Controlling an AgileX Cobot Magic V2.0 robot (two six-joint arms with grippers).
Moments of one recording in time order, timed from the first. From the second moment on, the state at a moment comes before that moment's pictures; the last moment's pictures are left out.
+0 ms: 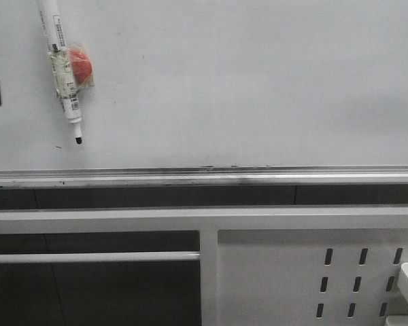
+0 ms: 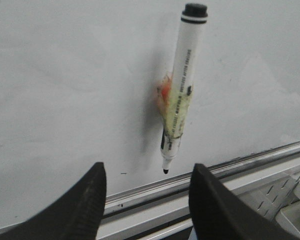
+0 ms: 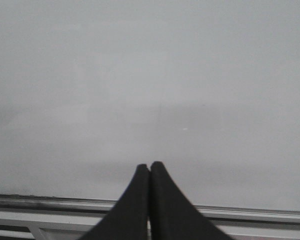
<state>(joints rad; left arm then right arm) -0.64 0.92 -0.19 -0.25 -0.47 0.05 -0.06 0.24 -0.47 0.38 0.48 -0.28</state>
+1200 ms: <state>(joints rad) -0.84 1.56 -0.28 -0.45 -1.13 -0.08 -0.06 0.24 -0.49 0.38 0.52 -0.28</state>
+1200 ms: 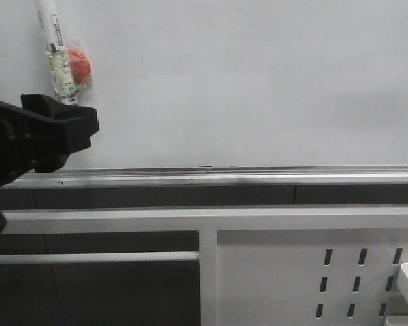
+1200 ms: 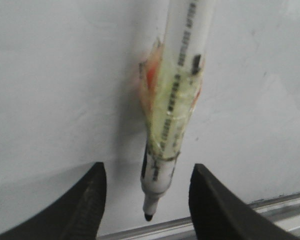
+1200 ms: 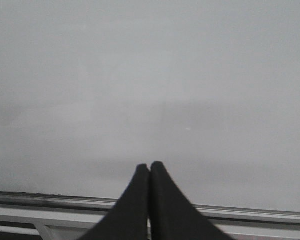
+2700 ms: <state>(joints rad) -0.84 1.53 -0.25 -0.13 -1.13 0.05 0.25 0.44 -0.56 0.66 0.66 -0.80</state>
